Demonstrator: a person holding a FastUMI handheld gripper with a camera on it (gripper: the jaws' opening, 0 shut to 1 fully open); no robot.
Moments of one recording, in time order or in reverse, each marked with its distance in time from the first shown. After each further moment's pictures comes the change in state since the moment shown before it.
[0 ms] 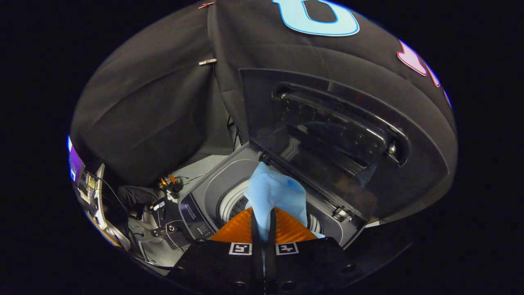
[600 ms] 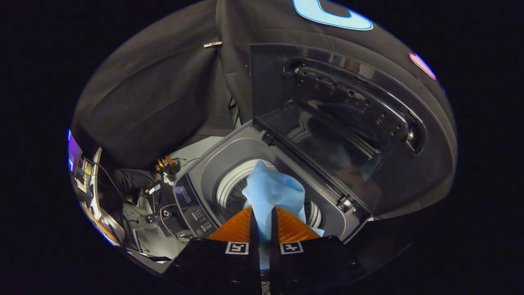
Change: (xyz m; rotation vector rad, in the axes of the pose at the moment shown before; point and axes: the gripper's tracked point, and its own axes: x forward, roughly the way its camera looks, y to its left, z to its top) arm 0.009 0.008 -0.026 -0.058 0.095 0.007
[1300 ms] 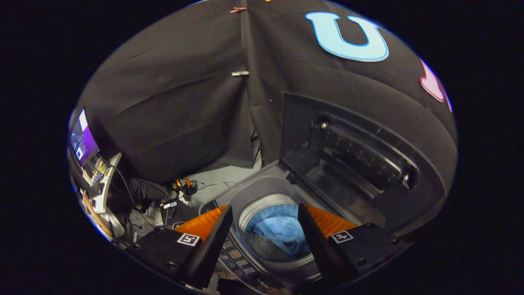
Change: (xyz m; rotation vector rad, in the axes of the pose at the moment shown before) arm -0.041 0.043 0.056 -0.122 -0.301 0.135
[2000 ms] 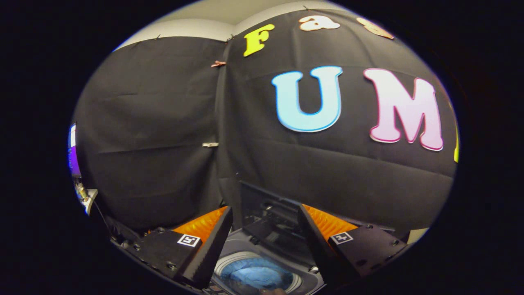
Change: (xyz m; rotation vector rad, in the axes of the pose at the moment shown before) arm -0.068 -0.086 0.119 0.071 -0.531 -0.299
